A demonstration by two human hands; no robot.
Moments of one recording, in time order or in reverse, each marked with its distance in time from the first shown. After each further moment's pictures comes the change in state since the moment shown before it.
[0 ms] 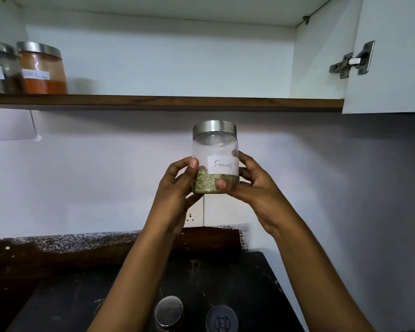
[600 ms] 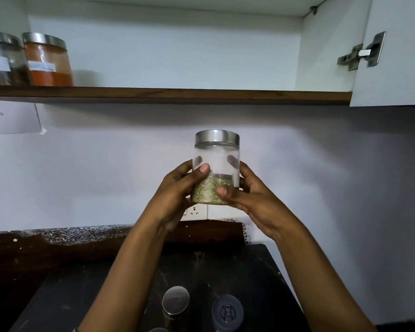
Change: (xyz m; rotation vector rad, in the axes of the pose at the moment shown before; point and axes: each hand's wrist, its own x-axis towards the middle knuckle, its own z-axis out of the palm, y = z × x) left_hand 0.000 0.004 -0.027 0.050 -0.174 -0.131; right_hand -0.007 0.018 0.016 0.130 -0.149 0.089
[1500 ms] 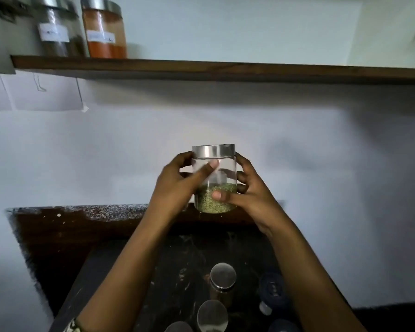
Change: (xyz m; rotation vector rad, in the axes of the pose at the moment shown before) left_hand -0.030 0.014 -0.131 0.463 0.191 0.095; right_hand 0.037 0.044 0.129 -0.060 0.047 0.013
